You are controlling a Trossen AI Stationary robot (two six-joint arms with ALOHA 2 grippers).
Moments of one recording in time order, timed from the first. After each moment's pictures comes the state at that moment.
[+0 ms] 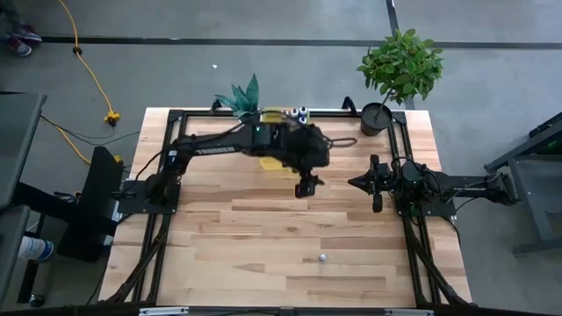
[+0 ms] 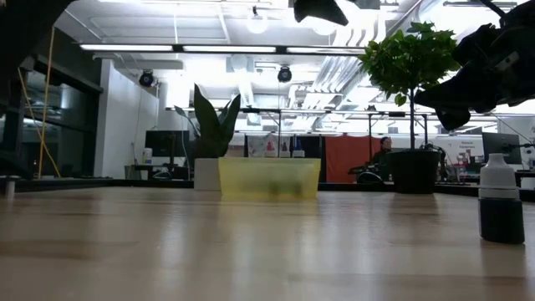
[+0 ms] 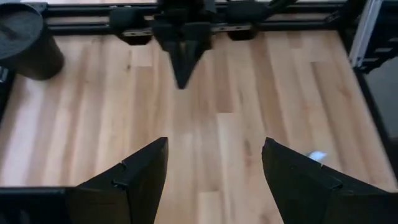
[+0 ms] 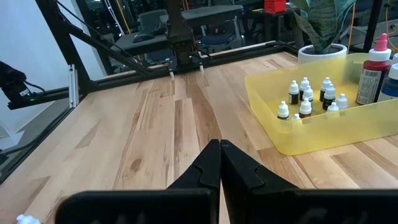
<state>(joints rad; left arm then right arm) 0.03 2.09 2.36 -1.03 0.09 0.06 -0.08 0.17 0.01 0.03 0.00 0.20</state>
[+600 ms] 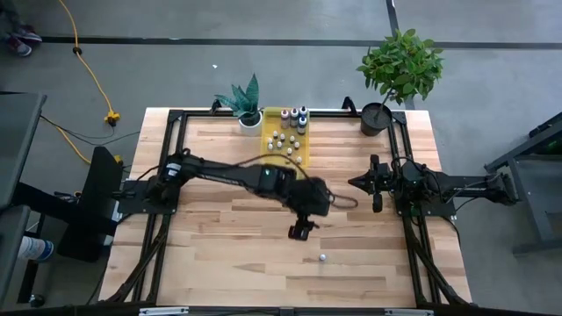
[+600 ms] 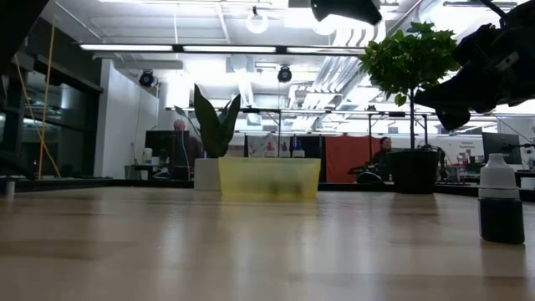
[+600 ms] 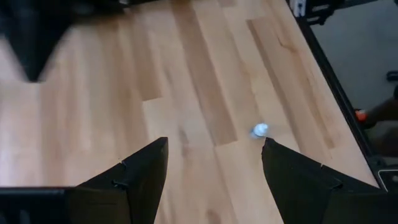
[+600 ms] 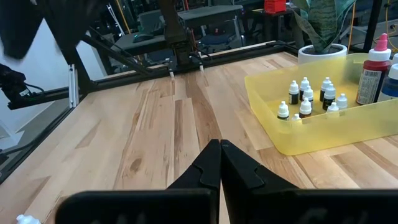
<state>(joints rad) -0.17 2.10 2.16 -0.88 0.07 0.07 -0.08 0.17 0.01 0.03 0.00 0.20</state>
